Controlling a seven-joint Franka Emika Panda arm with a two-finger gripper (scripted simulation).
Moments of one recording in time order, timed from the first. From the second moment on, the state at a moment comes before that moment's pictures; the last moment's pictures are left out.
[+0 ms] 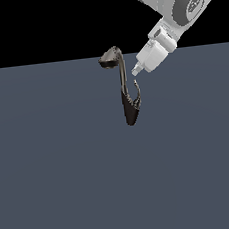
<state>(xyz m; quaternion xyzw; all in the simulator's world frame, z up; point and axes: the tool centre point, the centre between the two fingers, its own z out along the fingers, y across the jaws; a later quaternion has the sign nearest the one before) 0.094 -0.093 0.219 -0.63 0.69 0.22 0.30</state>
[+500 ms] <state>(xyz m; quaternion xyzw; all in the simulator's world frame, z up) 0.107 -0.107 0.180 -0.57 0.73 0.23 0.30</state>
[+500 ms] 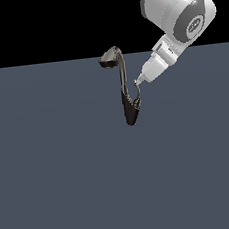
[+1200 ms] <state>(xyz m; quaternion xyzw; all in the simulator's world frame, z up) 0.091 -0.099 0.182 -0.57 0.73 0.24 0.30</state>
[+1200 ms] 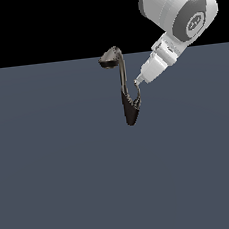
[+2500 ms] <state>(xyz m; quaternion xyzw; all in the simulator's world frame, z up) 0.032 -0.087 0.184 -0.57 0.73 0.23 0.31</state>
